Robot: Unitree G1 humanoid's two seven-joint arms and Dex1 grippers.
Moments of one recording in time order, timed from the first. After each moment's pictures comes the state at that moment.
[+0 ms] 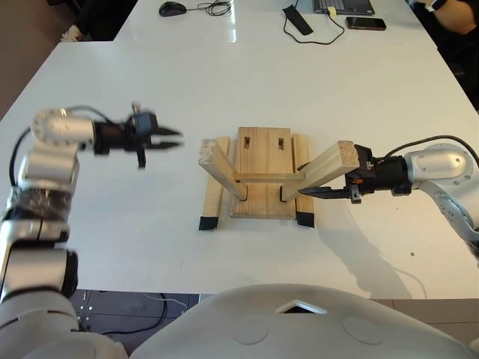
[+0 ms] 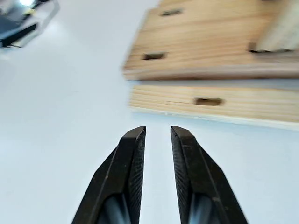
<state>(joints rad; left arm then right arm) -0.21 0.89 -0.10 0.18 -0.20 -0.15 -1.33 -0.14 -0.95 0.24 -0.39 0.56 0.30 1.09</state>
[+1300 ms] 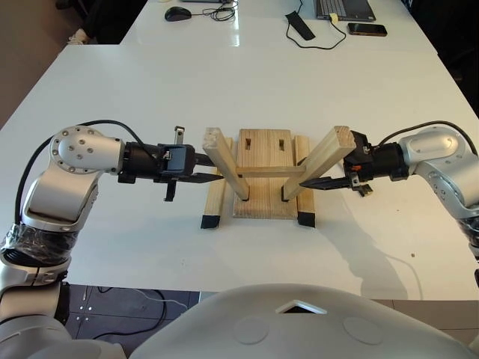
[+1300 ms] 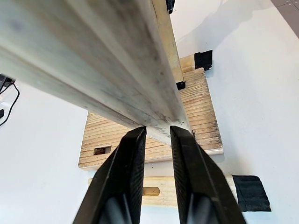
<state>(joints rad) -0.23 0.89 -0.12 -0.34 -0.31 0.18 -1.31 -0.33 -0.89 0.33 -0.19 0.56 0.36 1.22</state>
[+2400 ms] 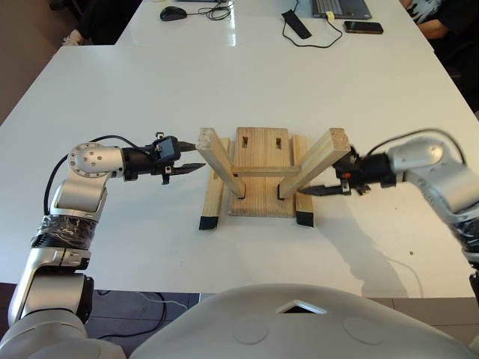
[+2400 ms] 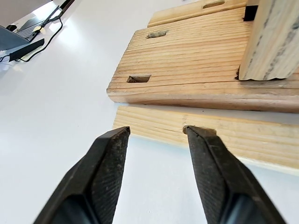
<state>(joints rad) -0.23 0.77 -0.10 0.20 -0.17 -0.15 -1.15 -0.24 -0.88 0.40 -0.16 0.40 0.40 1.15</state>
